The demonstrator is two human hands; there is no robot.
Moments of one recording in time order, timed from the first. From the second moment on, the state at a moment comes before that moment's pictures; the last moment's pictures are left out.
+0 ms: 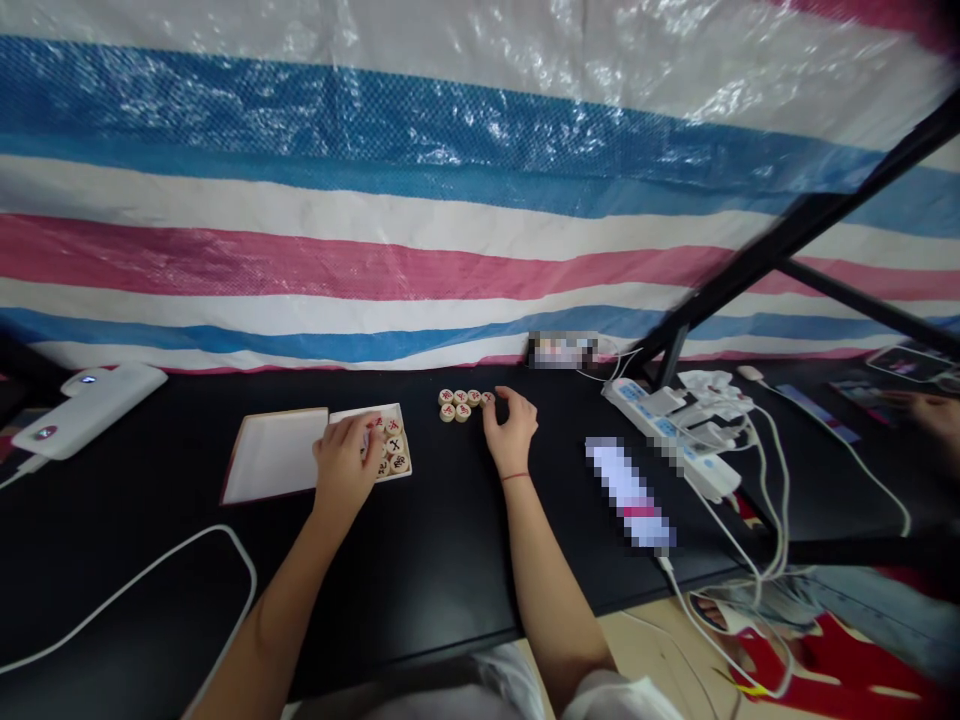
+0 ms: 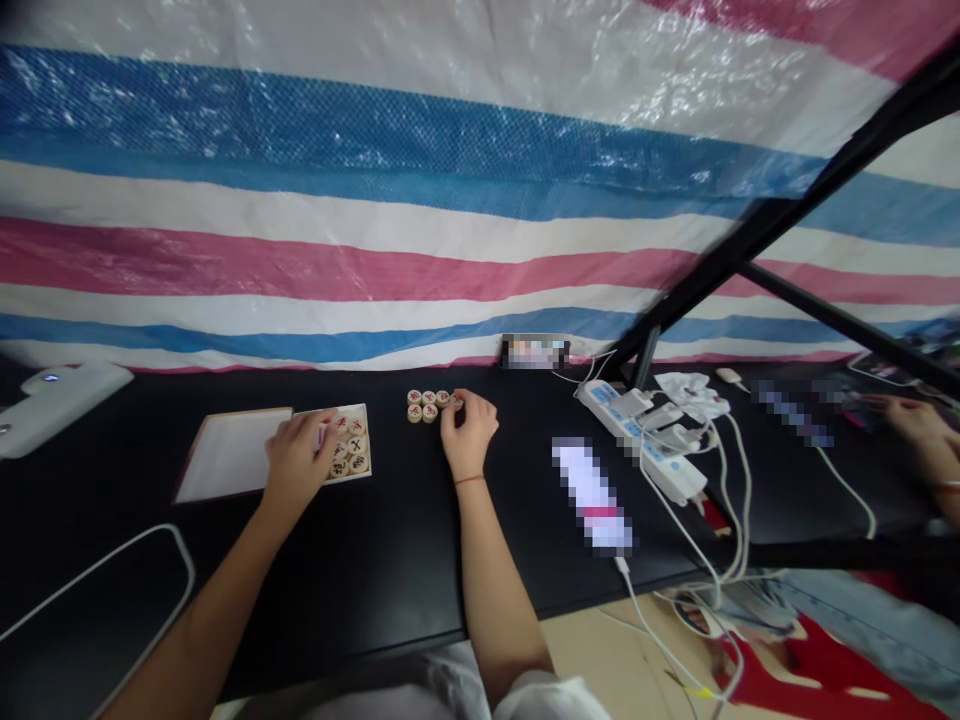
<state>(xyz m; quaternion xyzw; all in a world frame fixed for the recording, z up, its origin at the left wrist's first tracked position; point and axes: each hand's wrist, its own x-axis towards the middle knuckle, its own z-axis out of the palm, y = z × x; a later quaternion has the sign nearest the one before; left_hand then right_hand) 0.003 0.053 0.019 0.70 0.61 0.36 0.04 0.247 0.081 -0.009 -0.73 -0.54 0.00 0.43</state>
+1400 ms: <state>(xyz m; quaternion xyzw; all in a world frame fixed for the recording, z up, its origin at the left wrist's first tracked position) 0.011 0.062 0.019 0.58 0.54 0.50 0.34 0.189 0.058 0.013 -0.54 -0.68 0.10 0.49</state>
